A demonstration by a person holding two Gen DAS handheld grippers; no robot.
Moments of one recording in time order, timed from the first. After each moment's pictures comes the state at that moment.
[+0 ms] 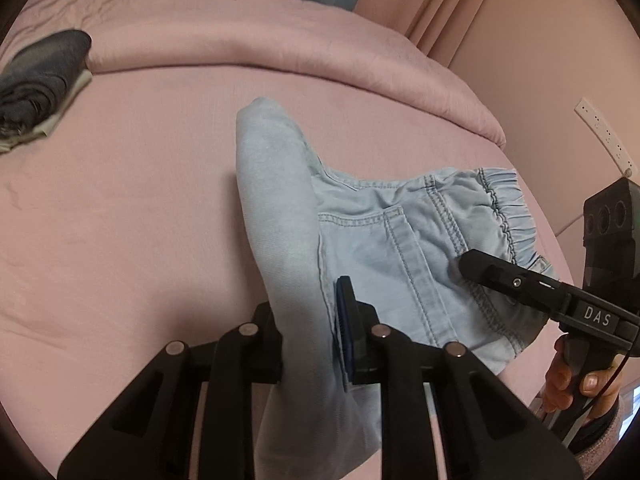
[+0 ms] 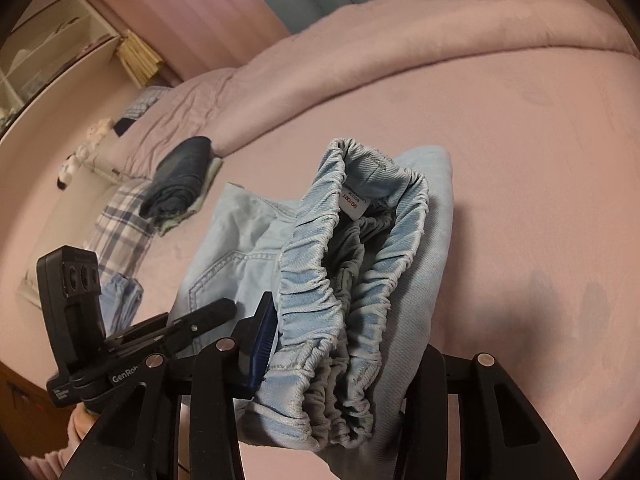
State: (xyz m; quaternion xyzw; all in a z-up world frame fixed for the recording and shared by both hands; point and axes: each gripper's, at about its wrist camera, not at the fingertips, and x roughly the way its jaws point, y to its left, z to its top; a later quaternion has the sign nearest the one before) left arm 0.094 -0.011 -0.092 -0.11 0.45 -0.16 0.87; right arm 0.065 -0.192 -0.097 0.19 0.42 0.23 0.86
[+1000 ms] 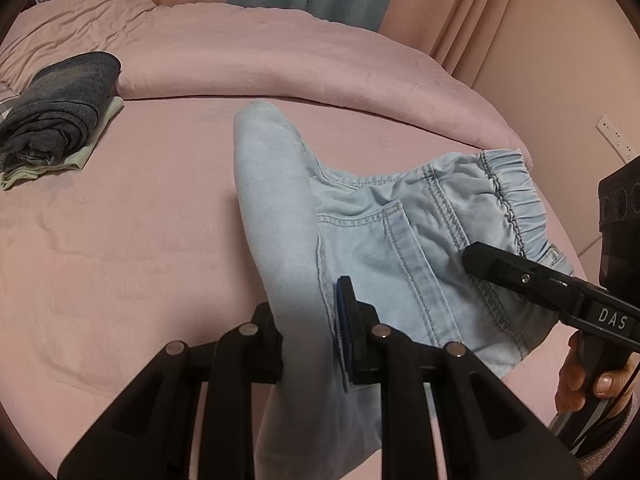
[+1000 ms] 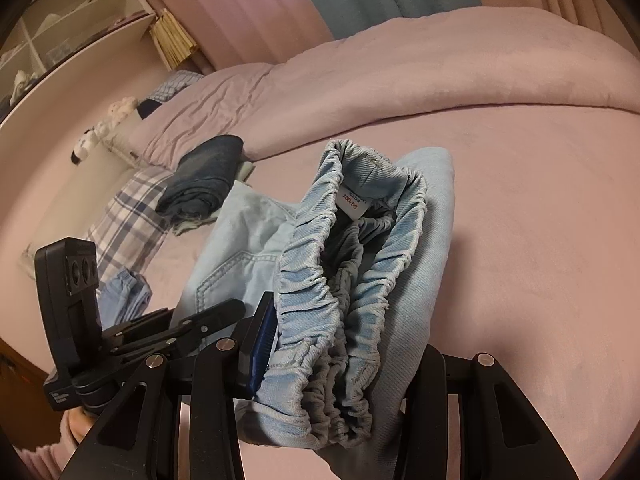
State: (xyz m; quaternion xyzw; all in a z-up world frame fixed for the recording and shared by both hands) left arm 0.121 0.018 -0.072 -0.09 0.43 -0.12 0.89; right arm 0.088 -0.143 -0.070 0.14 0.40 0.26 0.87
